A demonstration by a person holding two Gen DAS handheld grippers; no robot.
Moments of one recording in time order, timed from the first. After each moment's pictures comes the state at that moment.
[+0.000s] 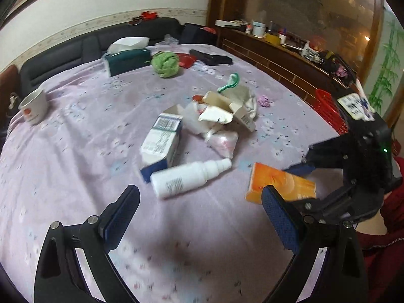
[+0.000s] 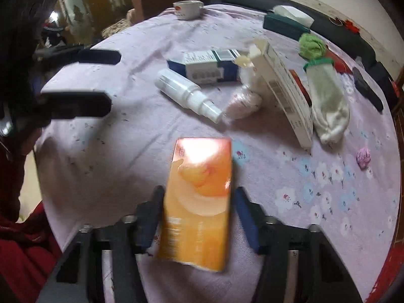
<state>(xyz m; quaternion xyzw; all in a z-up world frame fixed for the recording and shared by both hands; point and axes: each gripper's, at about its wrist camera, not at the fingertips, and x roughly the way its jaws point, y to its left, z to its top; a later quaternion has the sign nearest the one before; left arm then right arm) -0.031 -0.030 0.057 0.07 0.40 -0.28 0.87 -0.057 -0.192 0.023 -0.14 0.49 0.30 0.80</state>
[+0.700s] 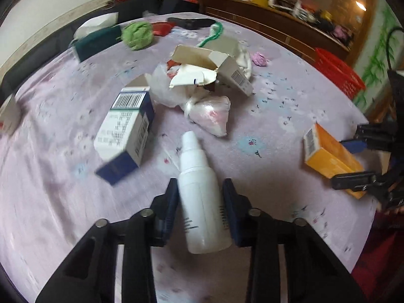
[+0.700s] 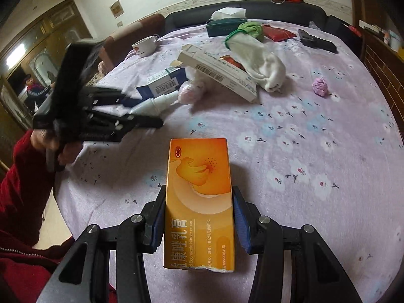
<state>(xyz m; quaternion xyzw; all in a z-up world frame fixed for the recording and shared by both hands) -0.014 -0.070 0.012 0.13 0.46 -0.28 0.83 -0.104 -0.265 0.029 0.03 0.46 0.23 0.85</state>
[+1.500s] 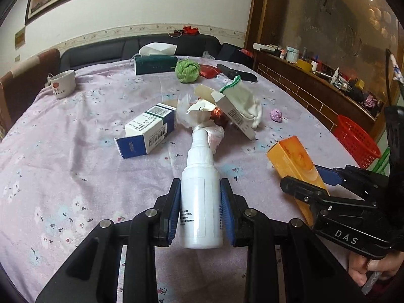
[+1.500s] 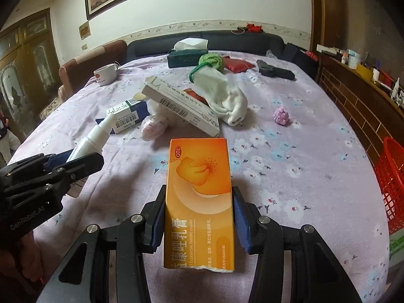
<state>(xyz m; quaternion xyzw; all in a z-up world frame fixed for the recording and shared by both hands) -0.080 -0.078 0.031 0.01 0.34 -0.15 0.93 -0.096 -0.249 0.035 0.00 0.38 0.10 0.92</state>
